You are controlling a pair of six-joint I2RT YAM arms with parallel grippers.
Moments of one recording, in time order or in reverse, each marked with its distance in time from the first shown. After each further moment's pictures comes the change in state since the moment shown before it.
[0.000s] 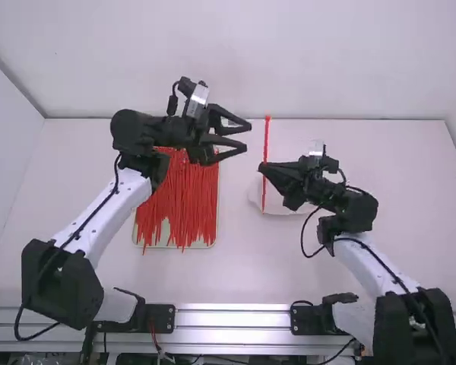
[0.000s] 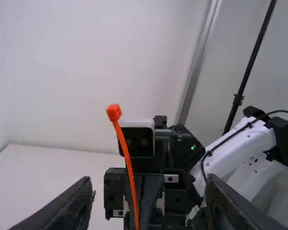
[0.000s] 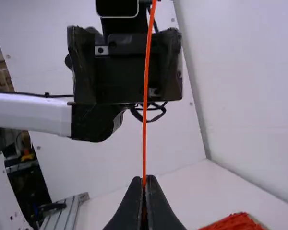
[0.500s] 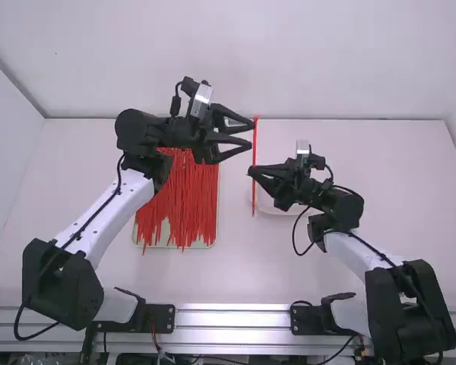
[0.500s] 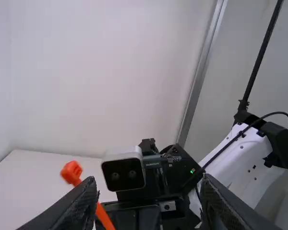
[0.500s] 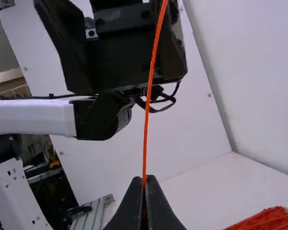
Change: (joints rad) left arm -0.028 0.000 0.000 -0.025 -0.046 0.040; right arm 0.083 0.116 -0.002 0.117 0.017 0.097
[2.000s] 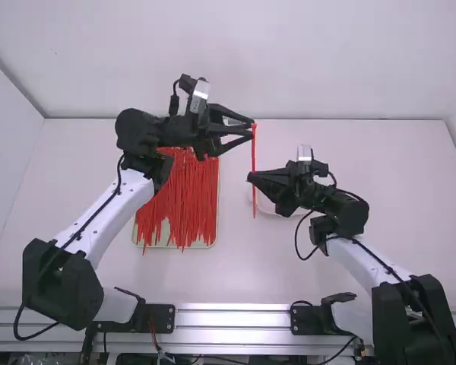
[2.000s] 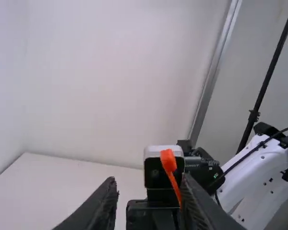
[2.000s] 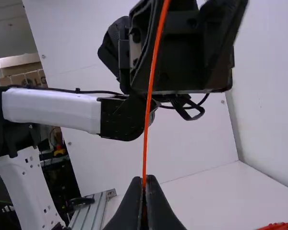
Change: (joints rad) left arm 0.000 0.000 0.000 0.006 -0.060 -0.011; right arm 0.006 -0.076 0.000 -0.010 -0.042 -0.033
